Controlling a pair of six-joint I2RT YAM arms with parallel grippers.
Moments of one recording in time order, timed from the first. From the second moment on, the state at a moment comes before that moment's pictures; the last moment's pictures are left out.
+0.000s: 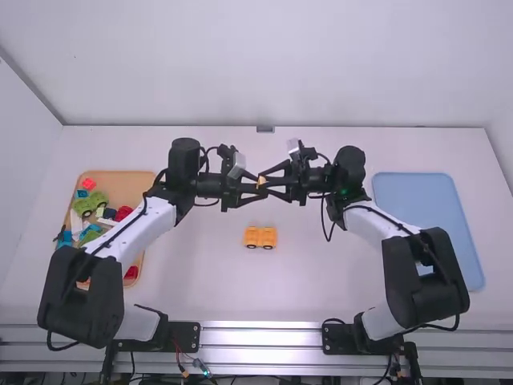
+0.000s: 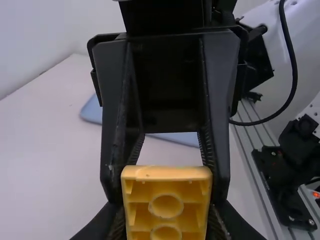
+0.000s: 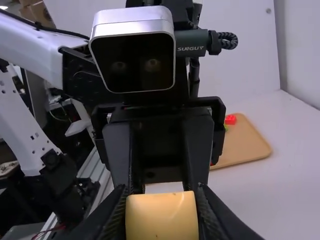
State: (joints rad) left arm -0.23 1.48 0.91 0.13 1.23 0.22; right arm 0.27 1.64 0.83 0.91 -1.37 0.37
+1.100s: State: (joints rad) left arm -0.23 1.49 0.90 0.33 1.21 -0.02; right arm 0.23 1.64 0.85 1.10 -1.28 0.55
